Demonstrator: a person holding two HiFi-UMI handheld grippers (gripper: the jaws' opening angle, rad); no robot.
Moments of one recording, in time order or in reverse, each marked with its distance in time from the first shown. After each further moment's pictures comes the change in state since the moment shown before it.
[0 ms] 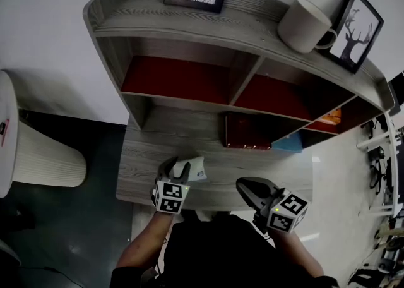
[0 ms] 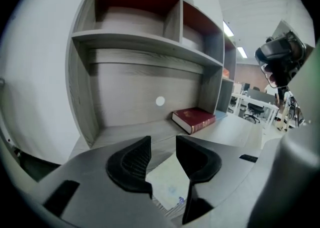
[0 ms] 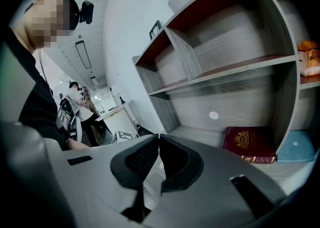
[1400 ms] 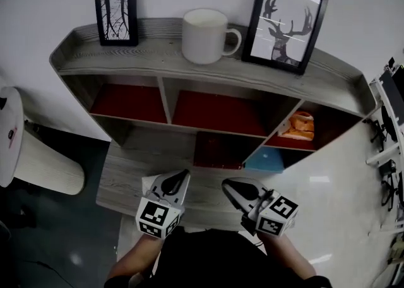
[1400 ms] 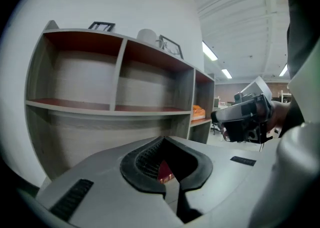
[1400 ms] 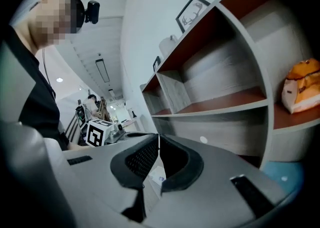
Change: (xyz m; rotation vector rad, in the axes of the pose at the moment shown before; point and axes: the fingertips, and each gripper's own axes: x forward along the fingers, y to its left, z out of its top) left arm -0.028 -0.169 0.193 0.023 -0.286 -0.123; right arm -0.109 -0.085 0.060 -0.082 -0.179 0.161
